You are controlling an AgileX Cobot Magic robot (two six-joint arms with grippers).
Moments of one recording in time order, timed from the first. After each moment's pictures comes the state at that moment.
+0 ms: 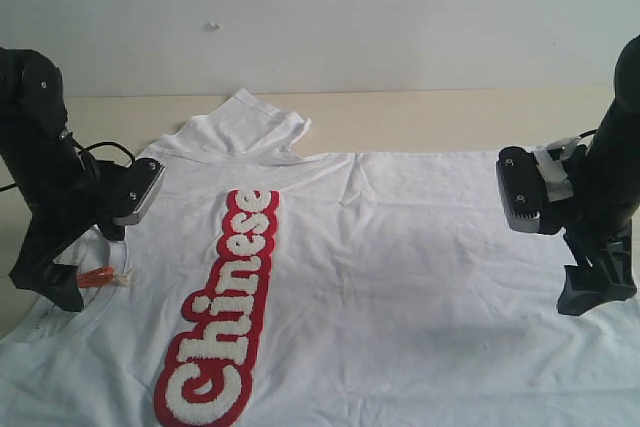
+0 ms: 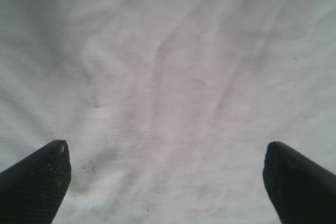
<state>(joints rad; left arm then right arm) -0.21 2.06 -1.29 -0.07 0.92 1.57 -0.05 1.87 -1.06 0.09 0.81 -1.40</state>
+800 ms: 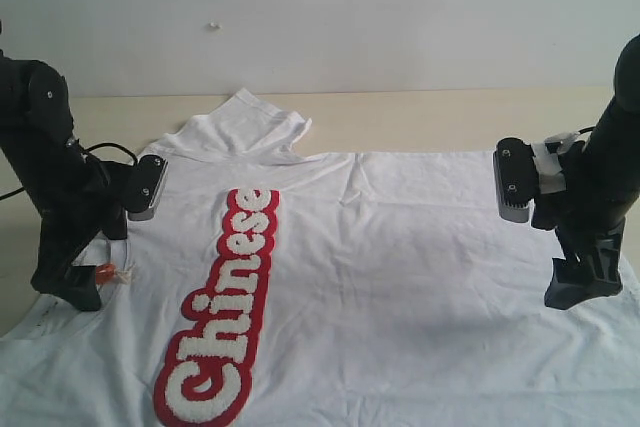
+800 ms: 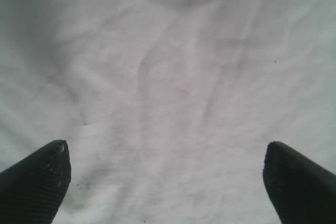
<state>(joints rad) -0.21 2.09 -1.27 -0.08 0.85 1.43 -0.05 1.87 -1.06 0.12 0.78 -1.34</state>
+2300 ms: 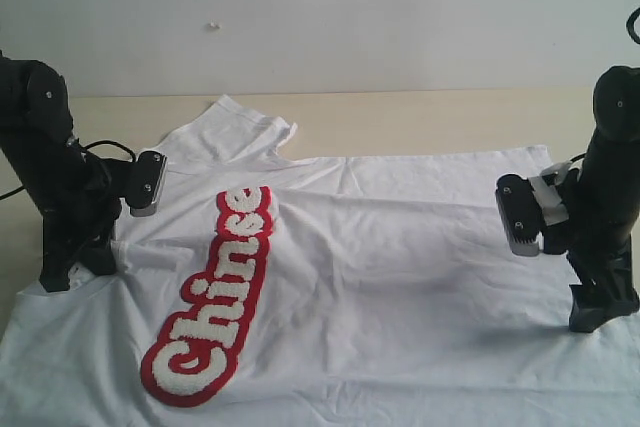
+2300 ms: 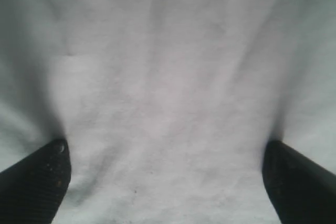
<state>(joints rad) -0.21 2.08 -1.26 -0.08 0.84 1.39 -0.05 1.97 -1.07 -0.03 0.79 -1.34</state>
